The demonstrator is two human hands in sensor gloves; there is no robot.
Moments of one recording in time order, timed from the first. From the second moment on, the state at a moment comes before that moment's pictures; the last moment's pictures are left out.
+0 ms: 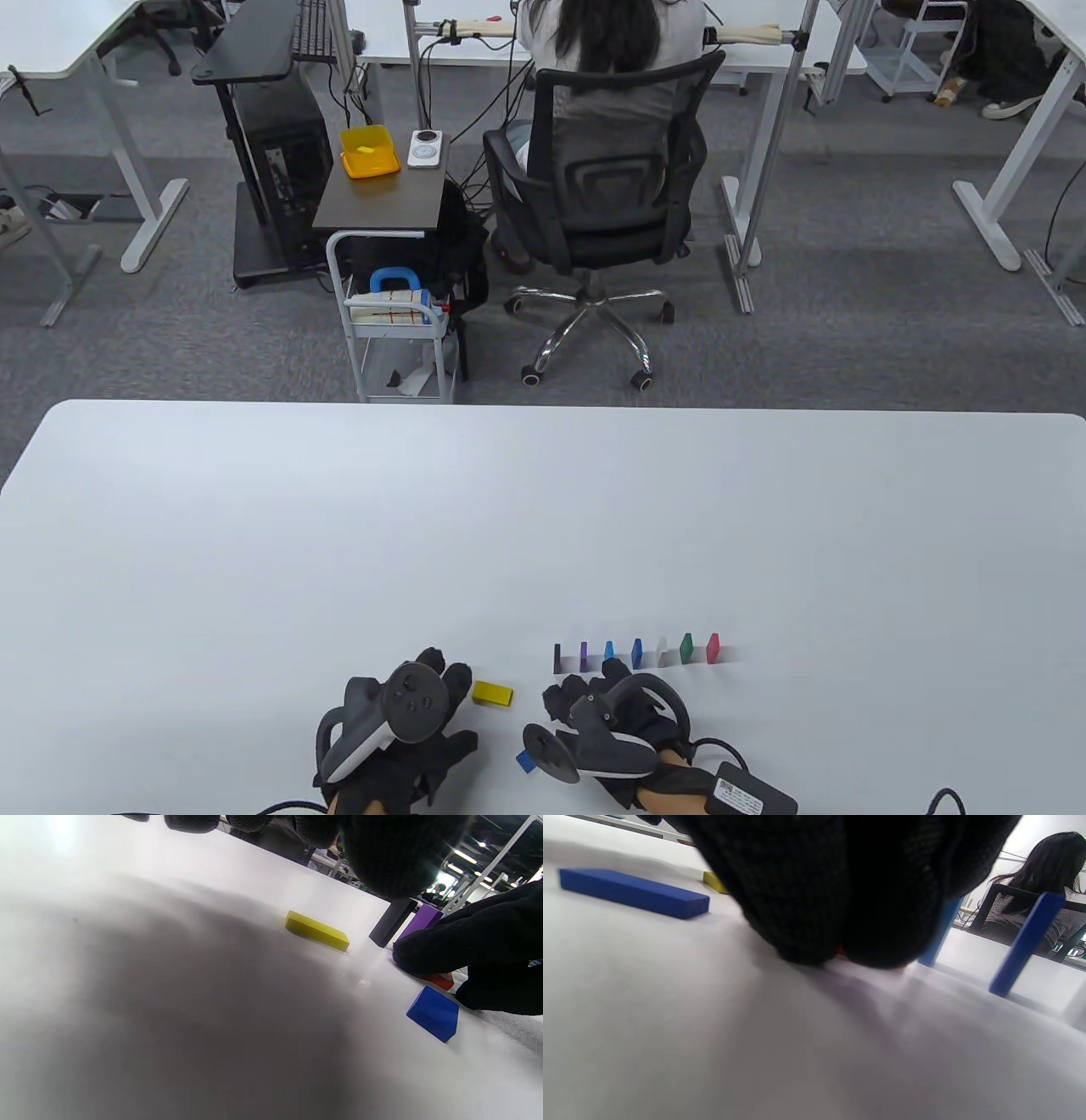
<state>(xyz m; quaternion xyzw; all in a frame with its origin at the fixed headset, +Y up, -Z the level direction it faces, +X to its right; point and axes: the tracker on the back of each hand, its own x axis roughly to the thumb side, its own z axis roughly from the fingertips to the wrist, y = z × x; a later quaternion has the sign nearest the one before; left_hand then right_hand) -0.172 -0.781 -0.269 -0.17 -0.07 0.16 0.97 0.026 -0.781 -0.273 -0.32 0.01 -0.94 0.12</state>
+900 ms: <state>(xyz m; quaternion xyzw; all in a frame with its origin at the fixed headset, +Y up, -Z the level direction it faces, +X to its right) -0.171 -0.784 -0.270 -0.17 -0.07 0.15 0.97 0.023 -0.770 -0.272 -0.34 0.01 -0.93 0.14</state>
